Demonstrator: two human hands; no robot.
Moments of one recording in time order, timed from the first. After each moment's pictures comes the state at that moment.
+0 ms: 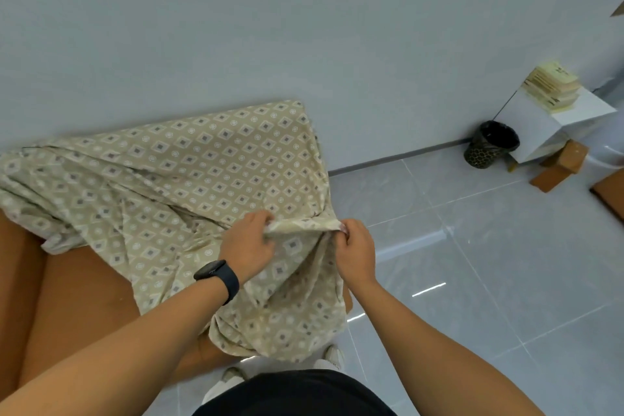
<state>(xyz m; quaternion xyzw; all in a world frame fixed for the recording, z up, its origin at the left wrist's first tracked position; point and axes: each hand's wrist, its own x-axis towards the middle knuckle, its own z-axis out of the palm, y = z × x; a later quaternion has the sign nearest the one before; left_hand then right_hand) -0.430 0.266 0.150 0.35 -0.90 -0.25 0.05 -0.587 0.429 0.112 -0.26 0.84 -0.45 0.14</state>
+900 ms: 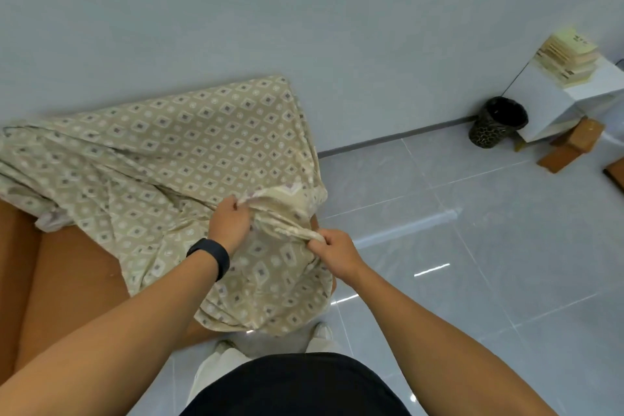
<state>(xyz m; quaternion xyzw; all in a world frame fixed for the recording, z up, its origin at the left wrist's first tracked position) -0.493 0.311 0.152 0.58 -0.68 -0.44 0.10 -0.632 0.486 0.105 -0.26 0.74 -0.44 0.44</state>
